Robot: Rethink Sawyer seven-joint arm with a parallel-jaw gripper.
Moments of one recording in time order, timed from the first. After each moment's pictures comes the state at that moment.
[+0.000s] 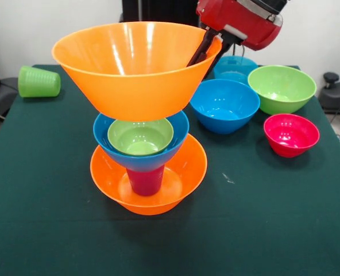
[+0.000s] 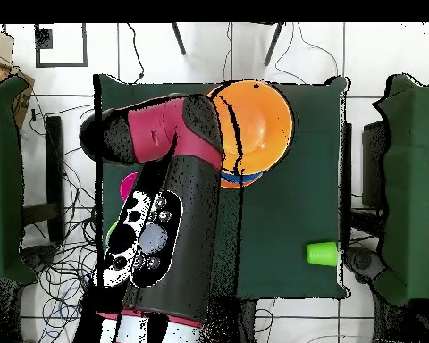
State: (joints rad) arm 0.15 -0.54 -0.33 1.11 -0.28 0.94 1.77
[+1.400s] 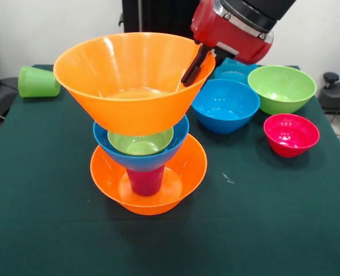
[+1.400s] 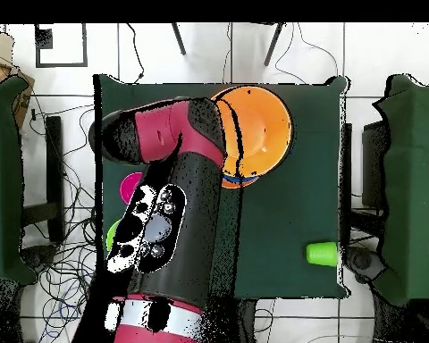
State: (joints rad) arm 0.15 -0.49 -0.35 1.11 -0.25 0.94 1.77
